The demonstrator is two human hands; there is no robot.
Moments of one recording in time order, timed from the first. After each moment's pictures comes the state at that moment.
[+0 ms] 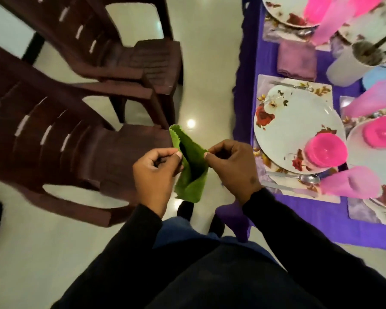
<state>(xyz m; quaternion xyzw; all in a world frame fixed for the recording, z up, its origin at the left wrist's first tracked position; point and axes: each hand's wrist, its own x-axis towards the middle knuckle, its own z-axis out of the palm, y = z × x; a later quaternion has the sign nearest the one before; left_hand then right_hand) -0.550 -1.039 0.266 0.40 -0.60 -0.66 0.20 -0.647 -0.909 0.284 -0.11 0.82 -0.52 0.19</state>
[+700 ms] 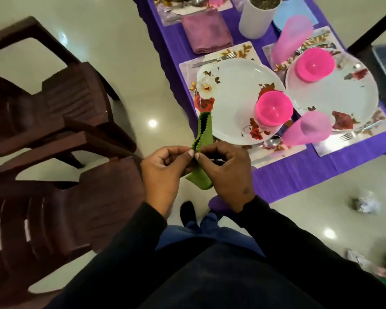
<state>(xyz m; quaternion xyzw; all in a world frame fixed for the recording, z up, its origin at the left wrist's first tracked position) -0.660 -0.999 0.279 0.25 -0.63 -0.73 -0.05 -0.667 -0.870 0.279 0.07 0.81 -0.58 0.00</state>
